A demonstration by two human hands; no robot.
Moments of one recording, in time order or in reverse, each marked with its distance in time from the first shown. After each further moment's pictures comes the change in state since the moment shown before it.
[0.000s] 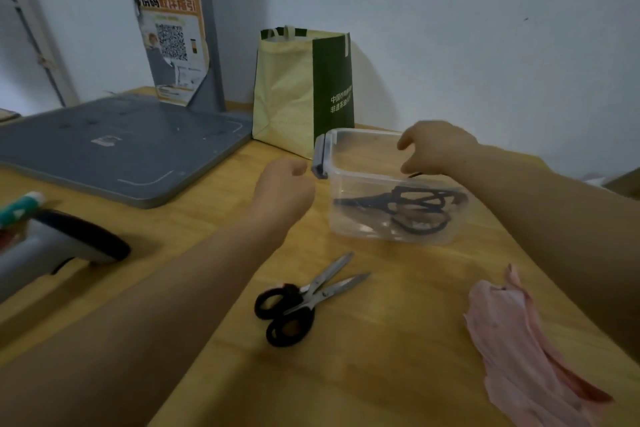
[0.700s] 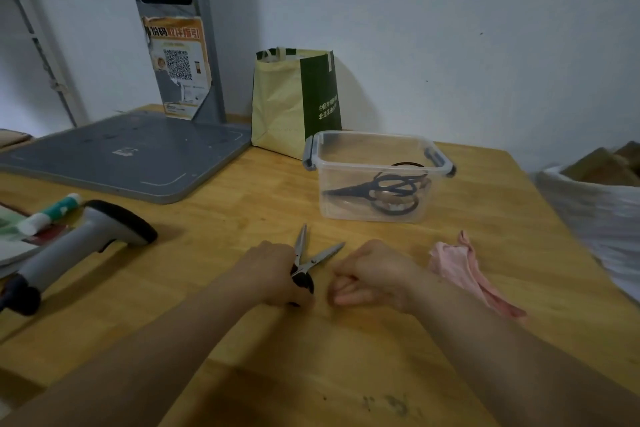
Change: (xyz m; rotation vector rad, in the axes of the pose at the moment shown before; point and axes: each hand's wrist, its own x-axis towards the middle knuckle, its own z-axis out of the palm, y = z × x) left_hand -0.093 -0.045 -0.011 1.008 -0.453 0.031; right_hand -0.174 -0.057 0.073 1.251 -0.541 0.363
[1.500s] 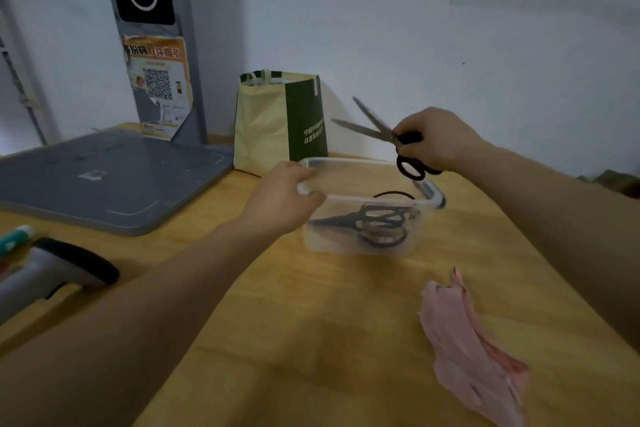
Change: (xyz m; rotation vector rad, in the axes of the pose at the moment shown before) left_hand 0.050 0.032 -0.085 -0.565 0.557 0.284; right_hand 0.013 -0.142 -0.136 -1.031 0.645 -0.686
